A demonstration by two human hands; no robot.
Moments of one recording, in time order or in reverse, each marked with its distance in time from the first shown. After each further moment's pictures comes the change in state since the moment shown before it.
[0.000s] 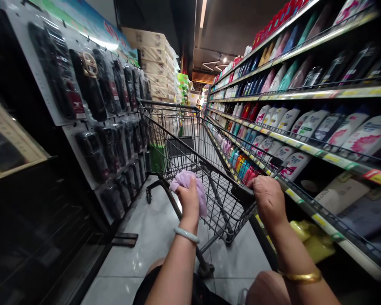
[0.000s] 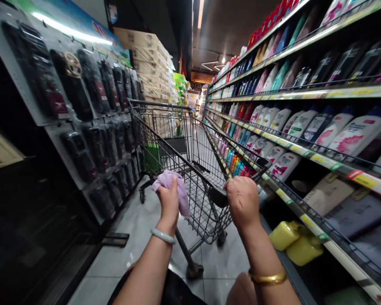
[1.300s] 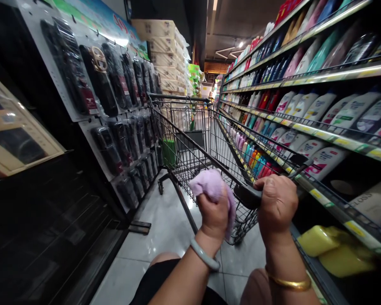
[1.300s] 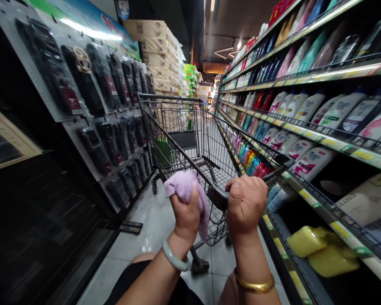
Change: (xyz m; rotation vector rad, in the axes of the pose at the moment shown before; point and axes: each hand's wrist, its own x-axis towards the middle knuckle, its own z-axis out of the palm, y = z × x) left_hand -0.060 0.006 -0.004 0.117 -0.106 0.214; right_hand -0.008 -0.021 0.034 0.037 0.261 -0.018
